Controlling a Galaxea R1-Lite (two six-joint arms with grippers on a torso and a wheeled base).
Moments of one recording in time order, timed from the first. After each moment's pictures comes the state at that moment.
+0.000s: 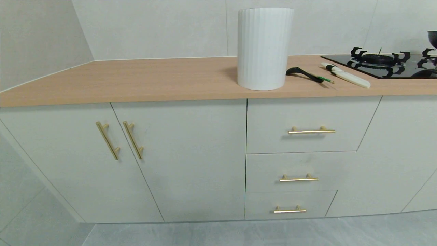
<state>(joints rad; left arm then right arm) 0.00 0.00 0.00 -0.01 0.03 -0.01 0.00 0.00 0.00 0.00 0.00 0.01</state>
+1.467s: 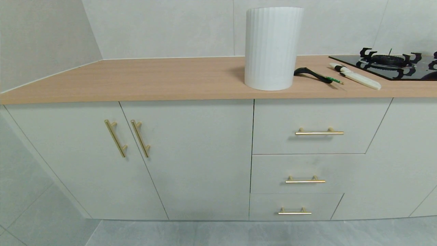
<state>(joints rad) 0.00 0.00 0.00 -0.01 0.03 -0.01 0.02 0.21 -0.14 0.00 0.09 0.01</state>
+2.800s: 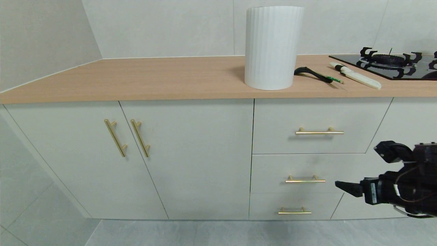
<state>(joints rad) 0.00 0.00 0.00 -0.01 0.03 -0.01 0.11 1.60 -0.45 -0.57 0.14 0.00</state>
